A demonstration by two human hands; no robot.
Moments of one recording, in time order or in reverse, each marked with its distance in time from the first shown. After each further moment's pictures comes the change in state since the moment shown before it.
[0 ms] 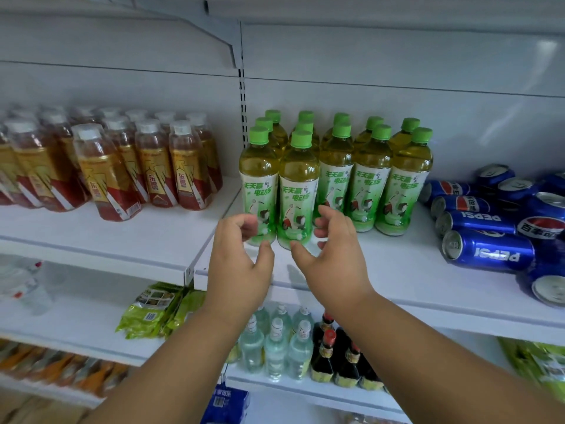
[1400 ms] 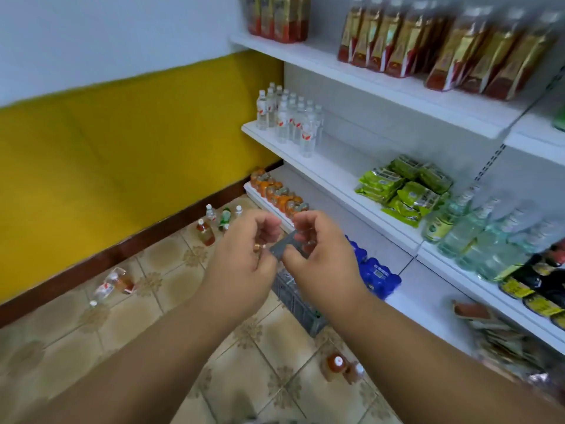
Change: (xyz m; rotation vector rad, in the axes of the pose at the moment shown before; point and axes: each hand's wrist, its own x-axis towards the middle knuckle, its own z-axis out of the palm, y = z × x) left_hand -0.446 0.072 -0.467 0.384 0.207 -0.324; right_hand -0.519 -0.249 0.135 0.304 -0.794 -0.187
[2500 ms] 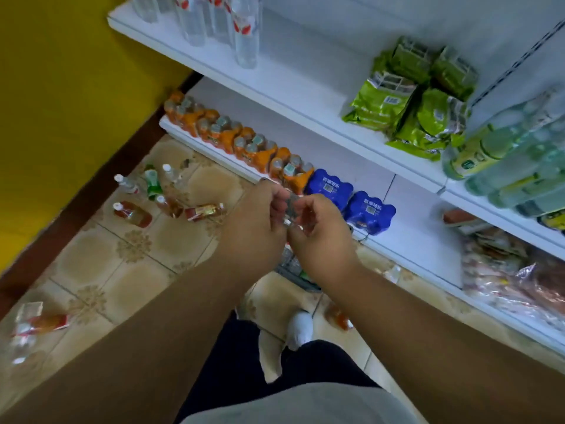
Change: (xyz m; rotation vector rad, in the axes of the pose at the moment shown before) left_hand 0.253 -0.257 0.150 -0.091 -0.565 -0.255; right_hand 0.255 0.217 0.126 -0.115 0.152 0.435
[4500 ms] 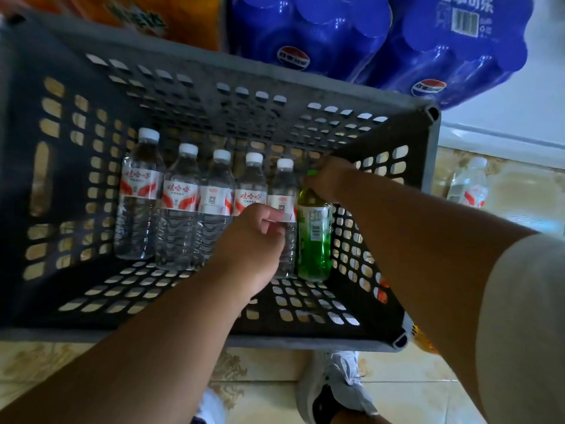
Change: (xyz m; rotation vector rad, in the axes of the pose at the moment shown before) left_hand 0.225 -0.482 0.373 -0.024 -0.612 -0.535; right_hand 0.279 0.627 0.233 -0.671 -0.529 0.712
